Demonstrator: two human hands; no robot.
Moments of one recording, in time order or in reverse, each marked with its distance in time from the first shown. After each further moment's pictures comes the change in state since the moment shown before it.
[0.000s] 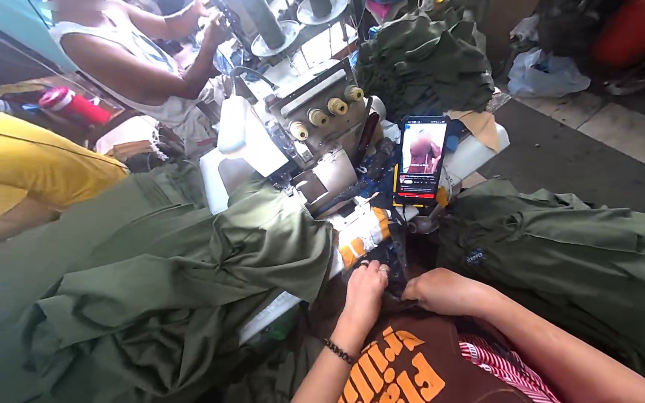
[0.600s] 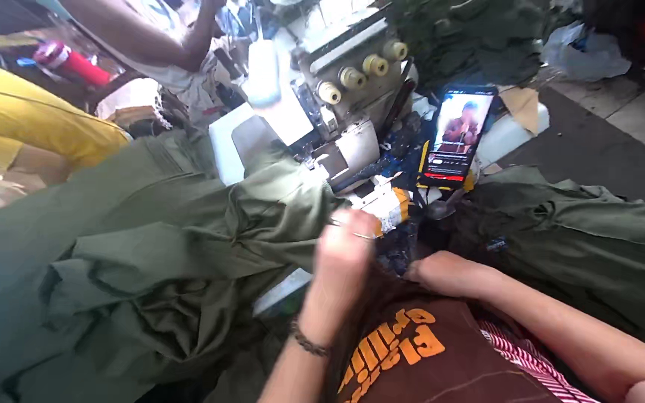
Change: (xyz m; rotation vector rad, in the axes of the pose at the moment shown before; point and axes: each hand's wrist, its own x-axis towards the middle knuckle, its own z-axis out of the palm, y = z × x) left_hand -0.002 -0.021 -0.111 0.089 0.420 0.021; right_hand 0.025 -0.012 -0.003 -0.072 -0.026 0.067
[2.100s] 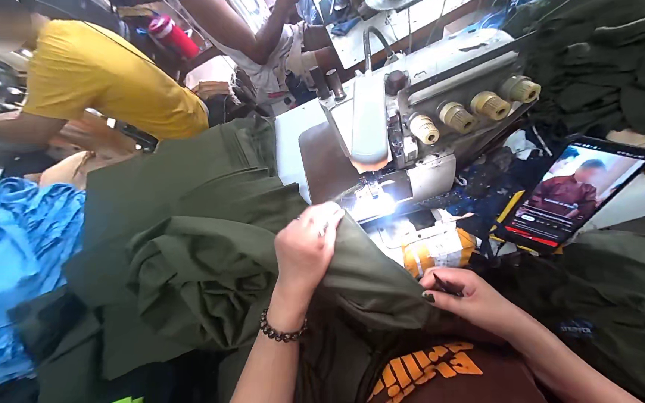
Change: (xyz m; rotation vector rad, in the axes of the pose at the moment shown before) left_hand 0.017 -0.111 -0.050 0.152 0.205 -0.241; right_hand 0.043 -0.013 -0.042 1.018 0.517 -0.574
